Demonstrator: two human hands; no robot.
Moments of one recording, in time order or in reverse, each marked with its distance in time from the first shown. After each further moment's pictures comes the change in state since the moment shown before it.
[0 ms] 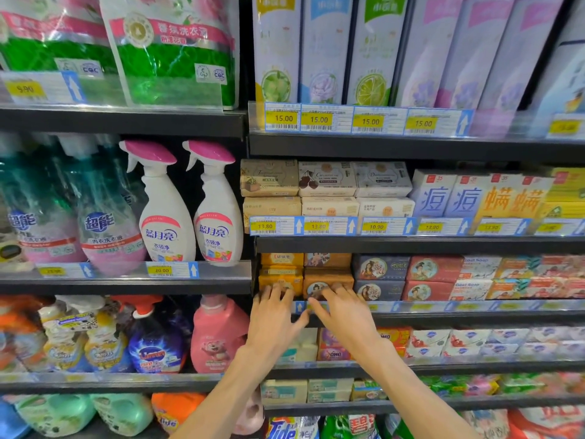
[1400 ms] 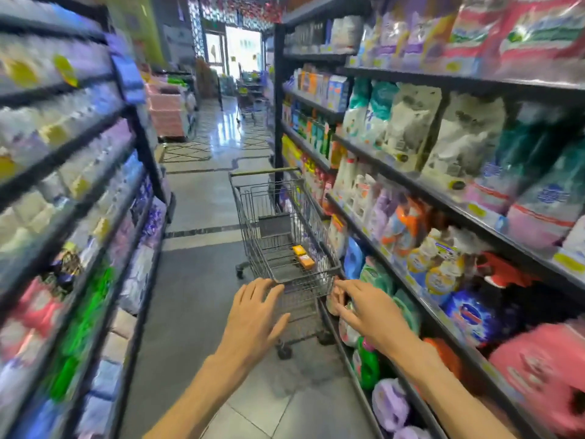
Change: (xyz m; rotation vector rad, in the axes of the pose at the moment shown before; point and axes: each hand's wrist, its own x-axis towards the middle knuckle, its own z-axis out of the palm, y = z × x) left_hand -0.521 -0.120 -0.238 0.442 0.164 -1.032; right_hand -0.177 -0.411 -0.081 0.647 -0.370 -1.320
